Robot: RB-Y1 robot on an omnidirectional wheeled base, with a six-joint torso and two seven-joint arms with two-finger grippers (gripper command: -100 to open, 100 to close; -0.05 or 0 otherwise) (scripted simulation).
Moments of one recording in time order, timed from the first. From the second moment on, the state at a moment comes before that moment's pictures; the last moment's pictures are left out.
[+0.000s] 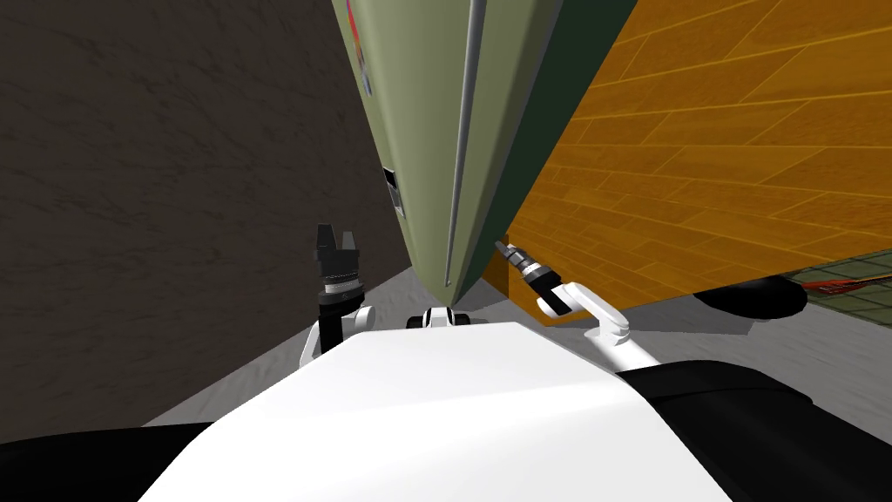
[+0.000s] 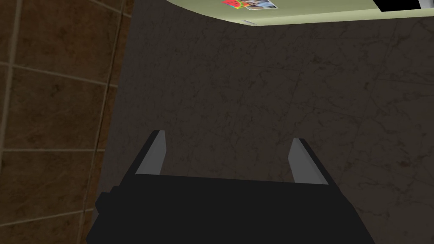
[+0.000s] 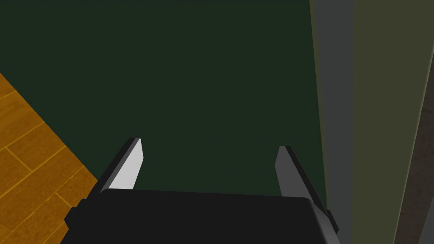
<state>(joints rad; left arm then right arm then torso) 0.46 0.01 0.05 -2.24 -0.06 -0.58 -0.08 0.45 -0.90 -0.06 -2.21 0.49 0.03 -0.17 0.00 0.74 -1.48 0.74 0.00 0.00</state>
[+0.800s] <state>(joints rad) 0.46 0.01 0.05 -2.24 -0.06 -0.58 -0.08 0.45 -1.13 -0.08 -2.18 0.57 0.17 -0.23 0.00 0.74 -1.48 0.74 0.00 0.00</state>
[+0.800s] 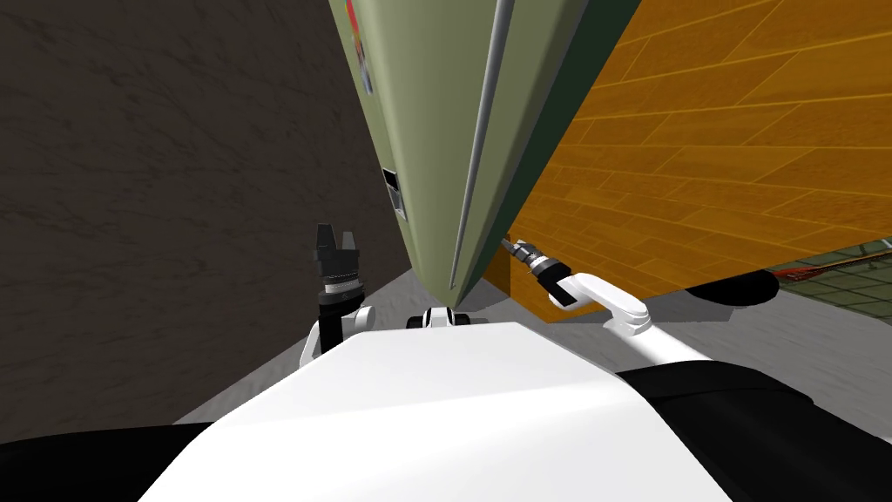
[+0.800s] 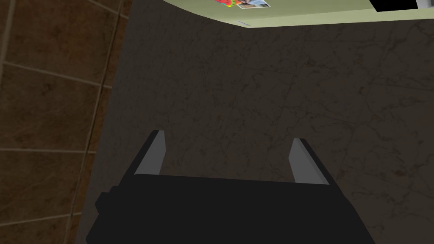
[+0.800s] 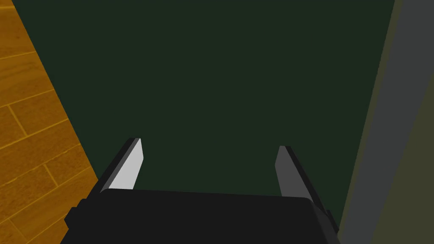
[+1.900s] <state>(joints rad) 0.46 0.01 0.05 -2.24 -0.06 -0.58 -0.08 0.43 -1.44 -0.09 -2.12 0.68 0.38 -0.34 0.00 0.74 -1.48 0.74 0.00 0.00</state>
